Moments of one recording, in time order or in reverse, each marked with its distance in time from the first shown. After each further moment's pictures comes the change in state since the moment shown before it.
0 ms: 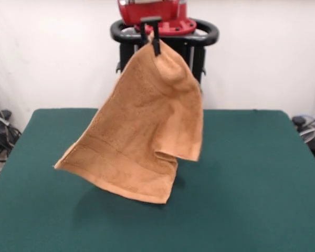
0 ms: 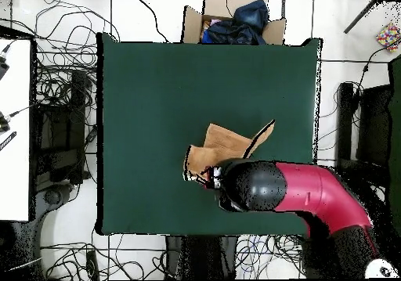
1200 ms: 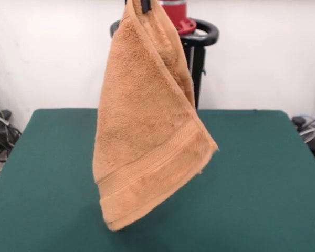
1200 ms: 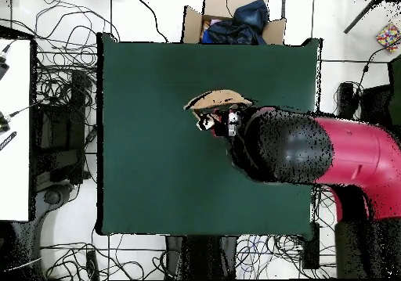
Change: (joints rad) arm -0.035 -0.054 0.103 -0.247 0.061 0.015 0.000
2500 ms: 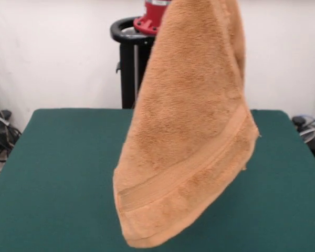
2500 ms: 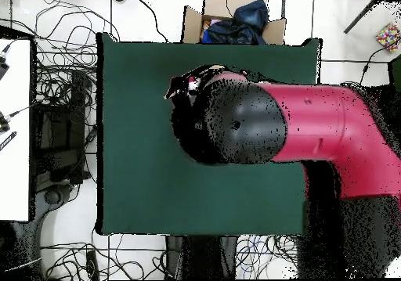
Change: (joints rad) arm 0.153 -0.008 -0.023 -0.147 -0.005 -0.002 0.000
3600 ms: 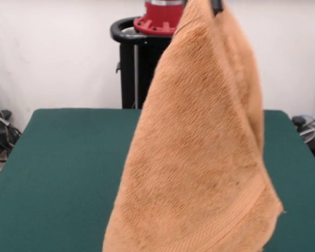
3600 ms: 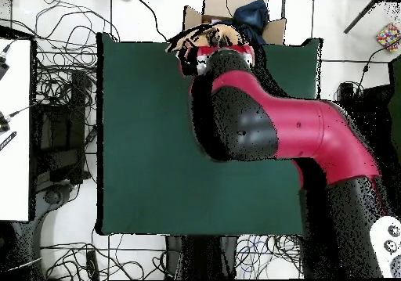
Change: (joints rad) arm -0.047 0.116 0.014 0.129 0.005 -0.640 0.000
